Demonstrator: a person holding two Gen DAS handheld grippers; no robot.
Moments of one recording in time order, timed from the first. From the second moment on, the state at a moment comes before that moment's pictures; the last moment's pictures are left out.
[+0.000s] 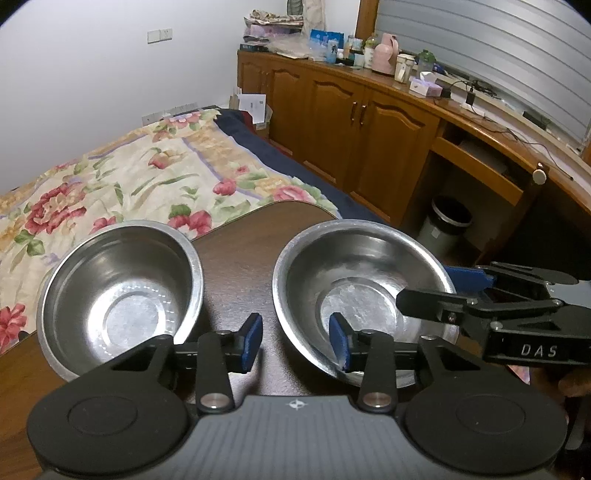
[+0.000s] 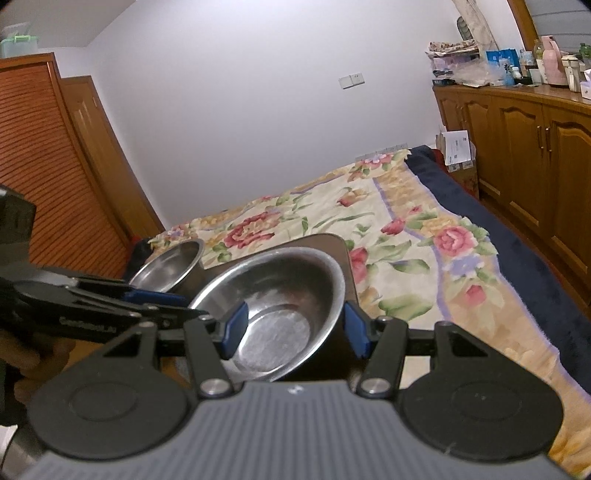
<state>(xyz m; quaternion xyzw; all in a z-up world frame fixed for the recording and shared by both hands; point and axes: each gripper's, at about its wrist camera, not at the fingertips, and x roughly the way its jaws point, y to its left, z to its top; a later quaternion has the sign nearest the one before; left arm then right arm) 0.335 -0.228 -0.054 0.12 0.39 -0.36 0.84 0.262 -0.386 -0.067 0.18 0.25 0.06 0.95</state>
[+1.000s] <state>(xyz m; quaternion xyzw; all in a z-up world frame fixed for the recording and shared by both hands) 0.293 -0.194 0.012 0.10 0.32 -0.35 0.87 0.241 -0.363 -0.020 0.14 0.22 0.06 0.96</state>
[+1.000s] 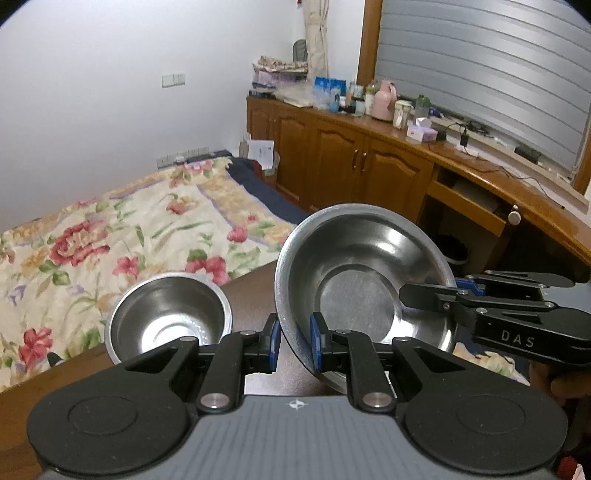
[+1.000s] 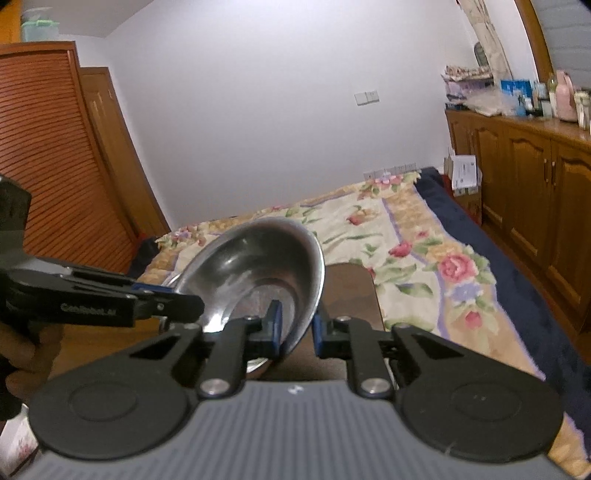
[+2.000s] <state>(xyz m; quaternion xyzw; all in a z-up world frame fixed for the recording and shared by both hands) 0.199 -0.140 0.053 0.09 0.26 -0.35 0.89 0.189 -0.339 0.022 0.11 0.17 0.07 0.98</state>
